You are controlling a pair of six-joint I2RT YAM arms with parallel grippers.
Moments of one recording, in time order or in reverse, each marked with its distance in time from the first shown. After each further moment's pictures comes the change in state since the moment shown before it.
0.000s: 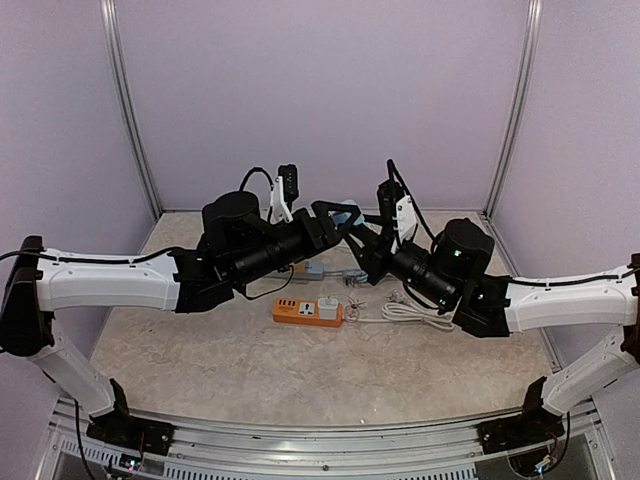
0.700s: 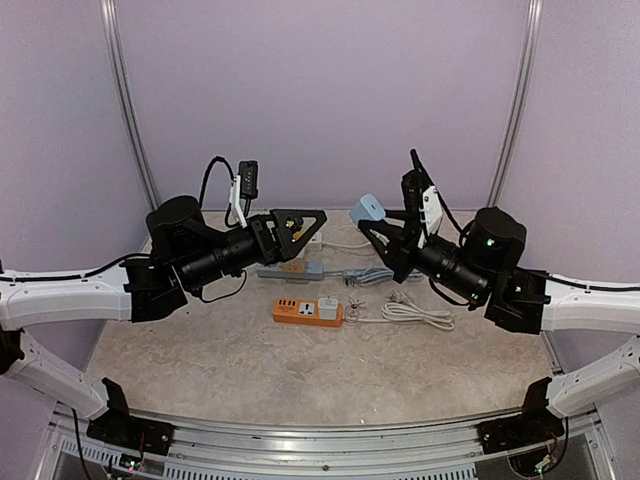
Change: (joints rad) left arm 0.060 -0.242 -0.202 0.015 0.131 0.195; right arm 0.000 -0.183 0.004 -0.230 -0.024 -0.006
